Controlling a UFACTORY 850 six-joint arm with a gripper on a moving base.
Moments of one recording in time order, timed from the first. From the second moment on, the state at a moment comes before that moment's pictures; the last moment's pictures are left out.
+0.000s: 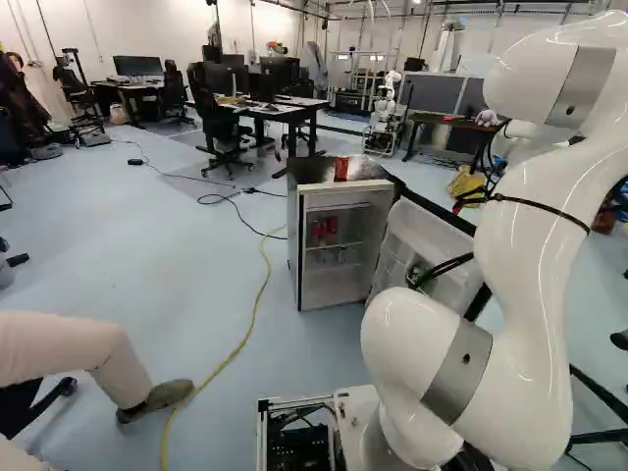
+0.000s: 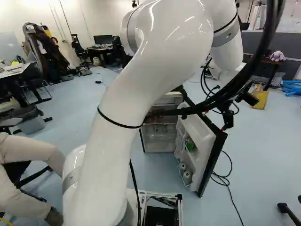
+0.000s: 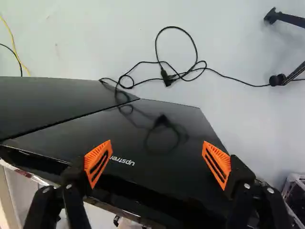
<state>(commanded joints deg) -50.2 -34.8 -80.5 17.8 -38.3 1.2</state>
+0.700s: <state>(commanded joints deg) -49.7 -30.2 -73.7 17.8 -38.4 1.2</state>
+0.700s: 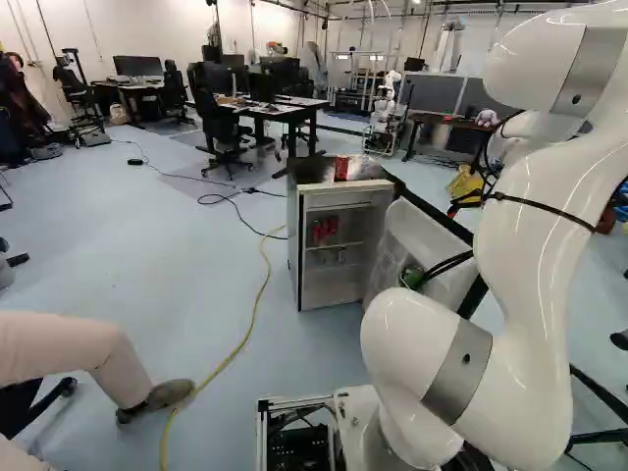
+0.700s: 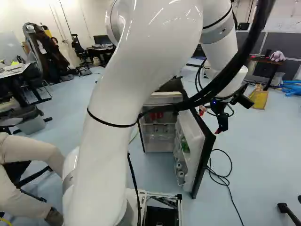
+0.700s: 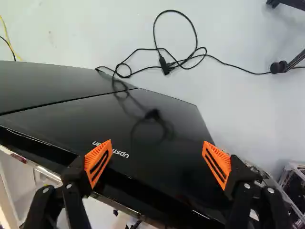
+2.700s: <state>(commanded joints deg) -40.2 -18.3 -56.7 17.8 -38.4 1.2</state>
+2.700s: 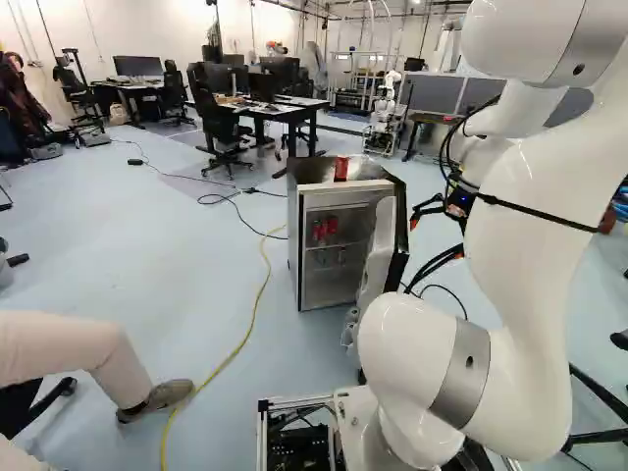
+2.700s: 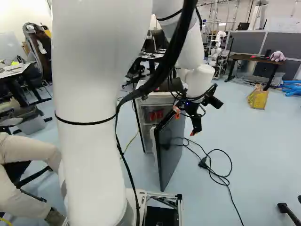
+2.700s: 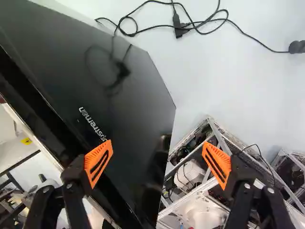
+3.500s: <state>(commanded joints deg) -33.6 -14.7 -52.0 17.8 -38.4 1.2</state>
